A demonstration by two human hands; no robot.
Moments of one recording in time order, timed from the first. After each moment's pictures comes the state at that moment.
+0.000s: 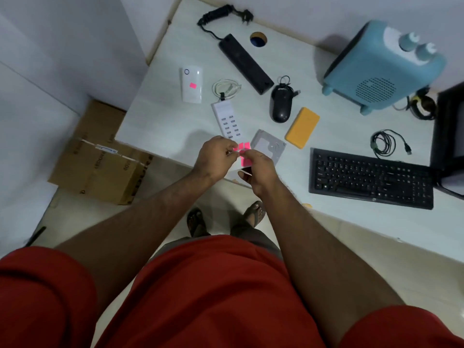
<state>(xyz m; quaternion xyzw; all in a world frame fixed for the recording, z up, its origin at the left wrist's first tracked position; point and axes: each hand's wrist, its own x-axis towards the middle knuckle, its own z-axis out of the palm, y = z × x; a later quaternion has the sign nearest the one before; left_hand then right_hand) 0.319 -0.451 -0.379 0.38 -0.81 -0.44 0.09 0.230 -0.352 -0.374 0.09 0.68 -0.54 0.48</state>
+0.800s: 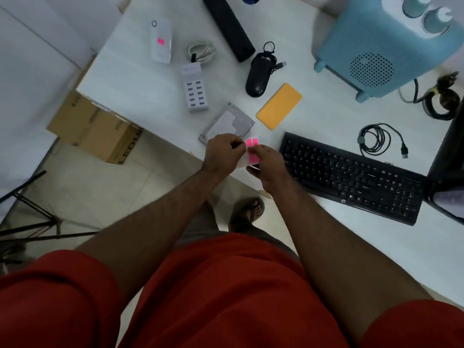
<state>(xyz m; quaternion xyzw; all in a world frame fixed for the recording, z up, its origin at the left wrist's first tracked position) 0.197 -0.310 -0.410 0.49 -0.76 -0.41 0.09 0.094 -0.230 -0.410 0.03 0.68 -0.48 0.56</state>
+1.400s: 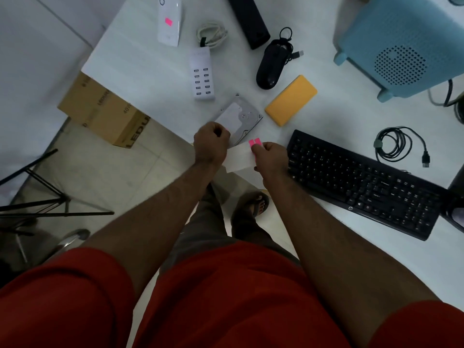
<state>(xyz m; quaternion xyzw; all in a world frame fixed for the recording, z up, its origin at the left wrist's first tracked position) 0.205 -0.325 -0.446 0.65 -0.63 -0.39 0.18 0.094 -0.241 -0.435 -0.11 0.82 -0.34 0.45</state>
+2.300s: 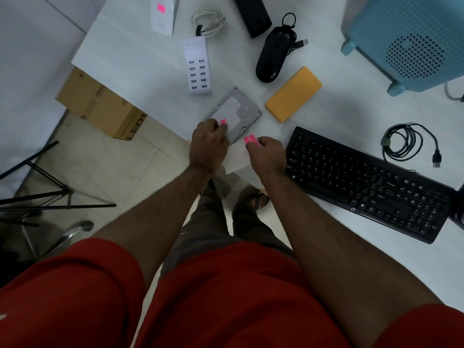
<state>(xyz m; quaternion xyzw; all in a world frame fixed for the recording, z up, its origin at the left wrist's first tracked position) 0.219 -0.328 -0.501 0.48 -0.86 -0.11 0.08 0.084 -0.246 -0.444 -0.21 0.84 -0.27 0.43</state>
